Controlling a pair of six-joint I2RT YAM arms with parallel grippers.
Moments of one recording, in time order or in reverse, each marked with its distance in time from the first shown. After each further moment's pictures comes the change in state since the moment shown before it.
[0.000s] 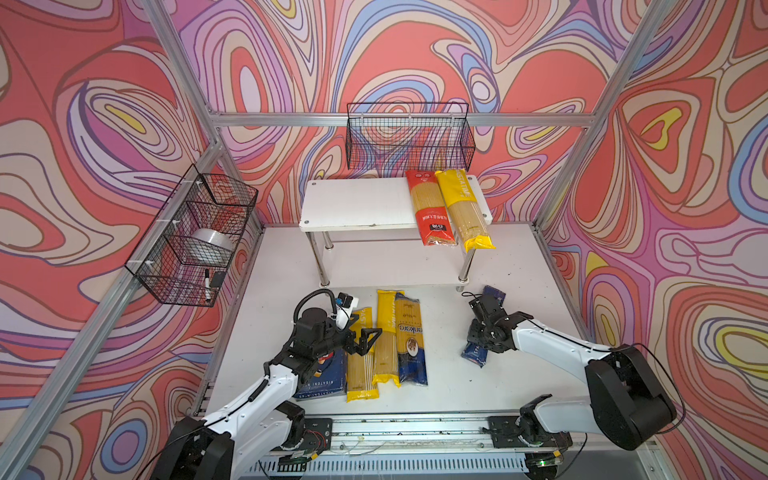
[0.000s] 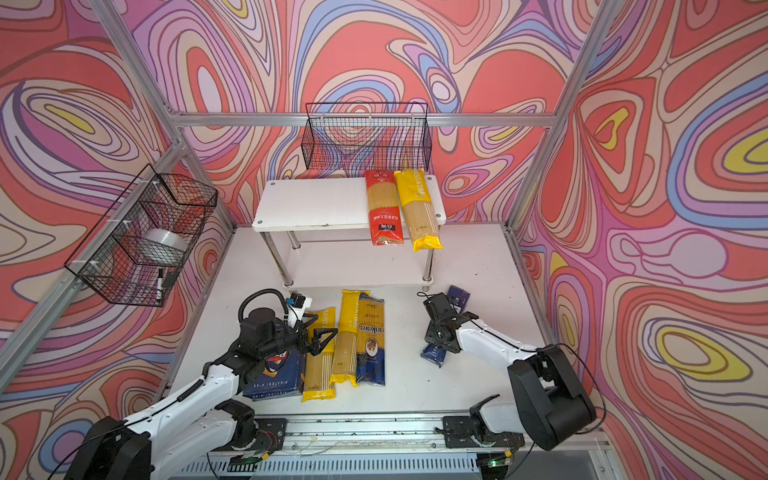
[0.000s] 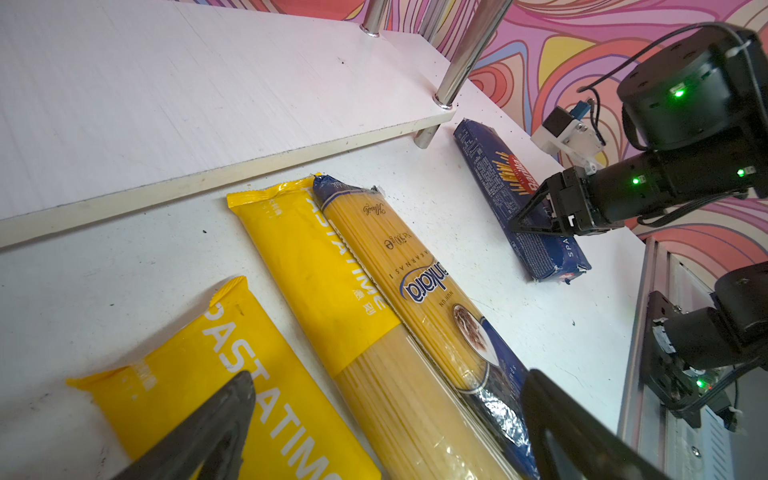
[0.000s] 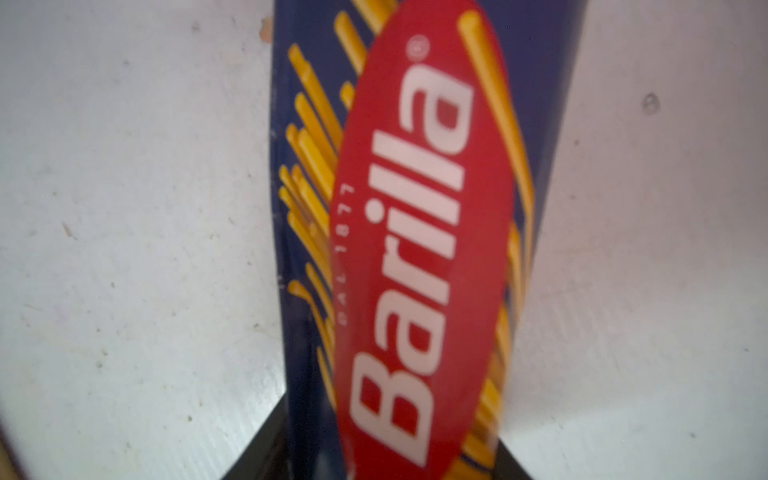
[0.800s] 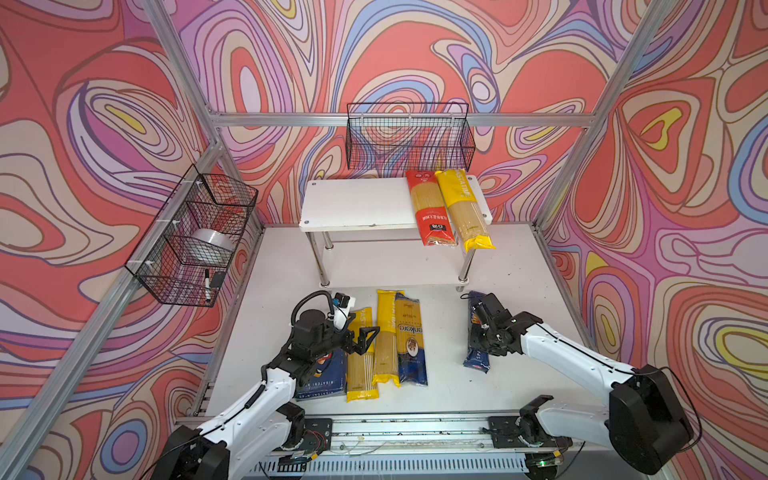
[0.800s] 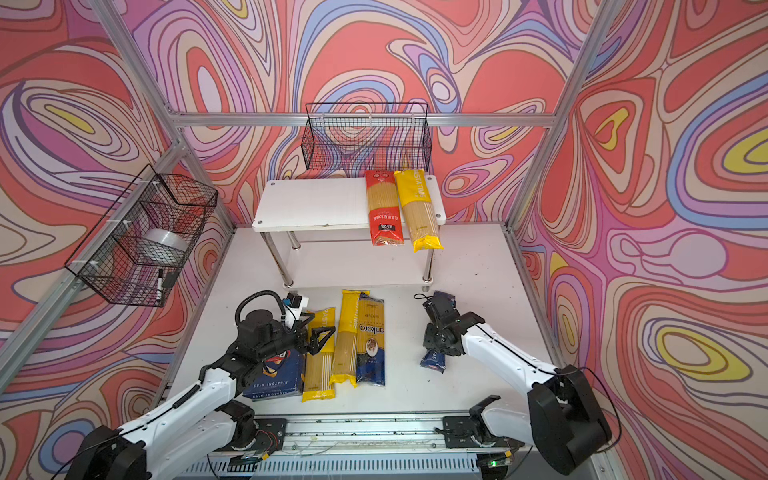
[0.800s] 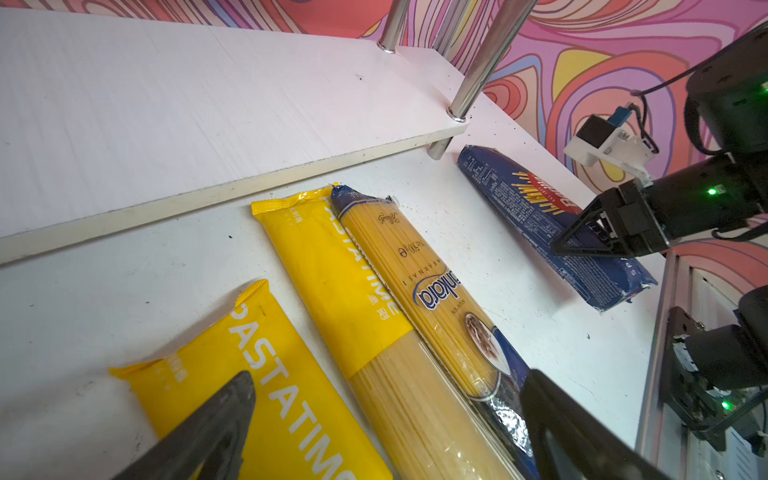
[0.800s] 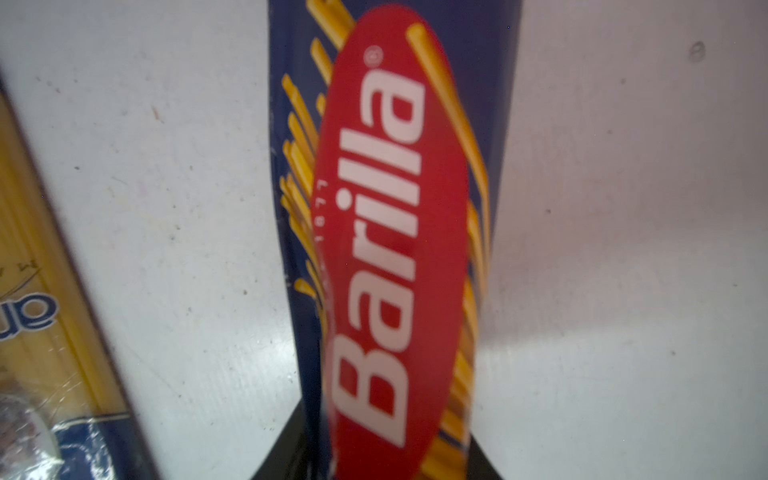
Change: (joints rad) left arm 0.000 -0.066 -0.017 -0.016 -0.067 -0.008; right arm 0.056 -0.127 0.063 -0.198 -0.100 -0.070
